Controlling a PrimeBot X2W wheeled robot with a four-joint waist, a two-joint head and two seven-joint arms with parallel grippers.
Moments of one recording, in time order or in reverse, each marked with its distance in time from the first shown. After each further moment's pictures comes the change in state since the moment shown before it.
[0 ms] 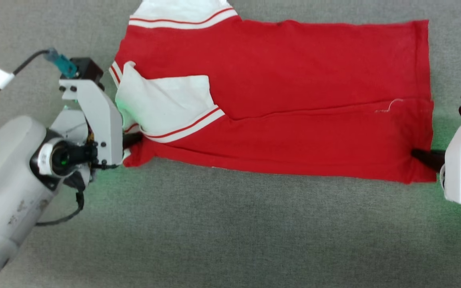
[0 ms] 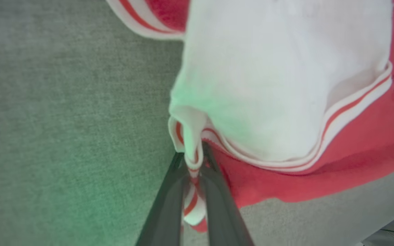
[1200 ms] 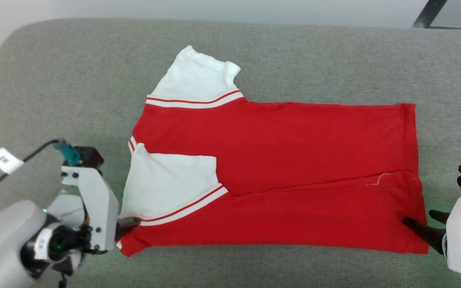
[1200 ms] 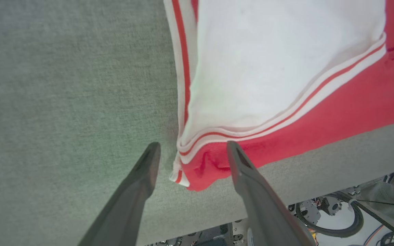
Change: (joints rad) left arm 0.299 0.200 -0.039 -0.358 -0.020 0.166 -0.019; right arm 0.330 0.002 -0.079 -0.194 0.005 0.001 0.002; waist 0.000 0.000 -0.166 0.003
